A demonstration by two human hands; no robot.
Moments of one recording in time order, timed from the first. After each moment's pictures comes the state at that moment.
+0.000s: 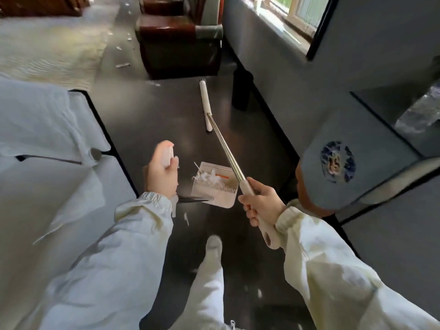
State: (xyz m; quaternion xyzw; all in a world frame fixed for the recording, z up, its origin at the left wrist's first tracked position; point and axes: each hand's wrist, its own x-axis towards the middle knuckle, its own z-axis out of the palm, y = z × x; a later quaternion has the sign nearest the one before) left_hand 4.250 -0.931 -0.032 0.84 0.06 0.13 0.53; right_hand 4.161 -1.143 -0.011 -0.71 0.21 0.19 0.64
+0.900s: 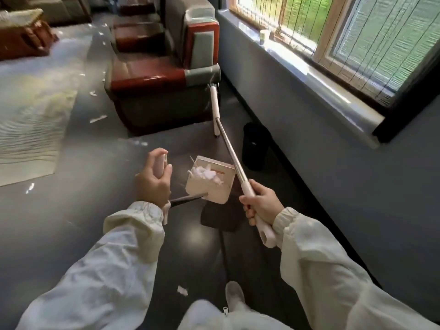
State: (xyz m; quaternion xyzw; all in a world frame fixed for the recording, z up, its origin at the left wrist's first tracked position) left_hand 5.046 -0.999 -0.016 0.84 0.00 0.15 0.52; right_hand 4.960 -1.217 -0.024 -0.66 0.25 0.12 0.70
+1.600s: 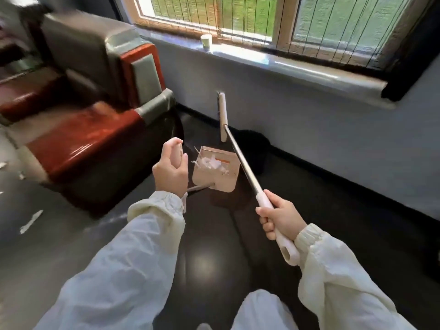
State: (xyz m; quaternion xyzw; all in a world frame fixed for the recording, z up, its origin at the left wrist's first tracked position) left_hand 5.503 -0.915 -0.019 0.80 -0.28 0.00 0.53; right_hand 5.281 -1.012 -0.046 -0.51 0.45 -0.07 0.73
